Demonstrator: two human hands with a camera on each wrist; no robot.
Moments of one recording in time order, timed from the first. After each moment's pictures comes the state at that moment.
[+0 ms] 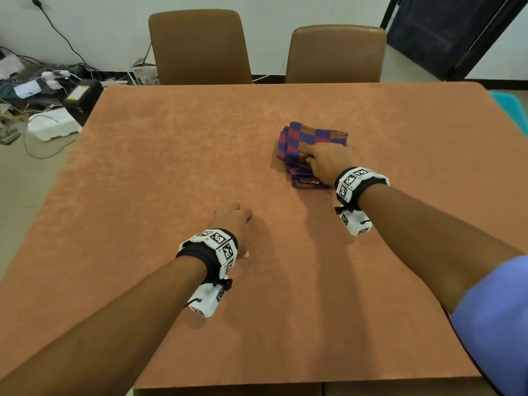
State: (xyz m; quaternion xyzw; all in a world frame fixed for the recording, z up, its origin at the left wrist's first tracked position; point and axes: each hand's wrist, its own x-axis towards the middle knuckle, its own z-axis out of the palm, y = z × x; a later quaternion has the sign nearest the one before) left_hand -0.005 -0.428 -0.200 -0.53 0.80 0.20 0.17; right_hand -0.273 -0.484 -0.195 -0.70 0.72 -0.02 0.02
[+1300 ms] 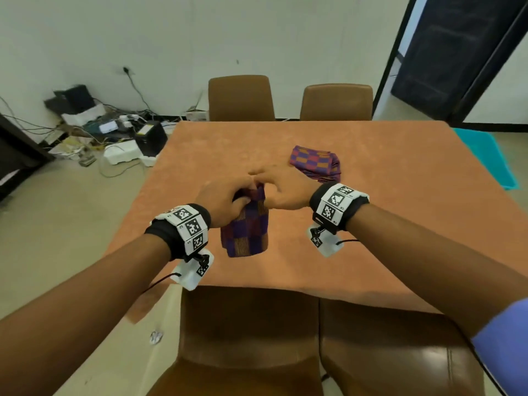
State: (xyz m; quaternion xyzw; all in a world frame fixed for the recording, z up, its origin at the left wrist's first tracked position) left_hand 0.102 -0.249 -0.001 -0.44 0.87 0.17 -0.14; right_hand -0.098 -0.254 0.001 -0.85 0.49 -0.08 0.17
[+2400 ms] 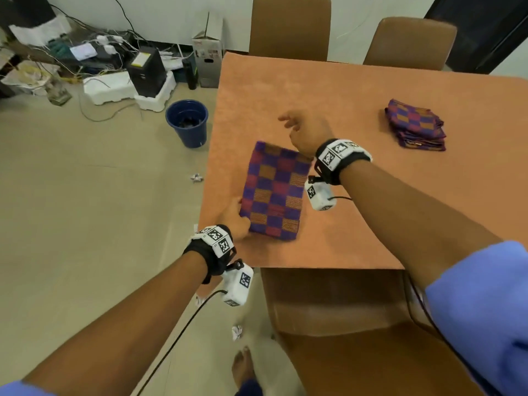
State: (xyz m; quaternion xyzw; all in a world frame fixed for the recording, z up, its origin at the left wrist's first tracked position) left_hand 0.401 -0.364 -0.195 -0.59 0.57 0.54 -0.17; right_hand 0.179 -0.456 -0.097 -0.65 0.72 -0.17 0.18
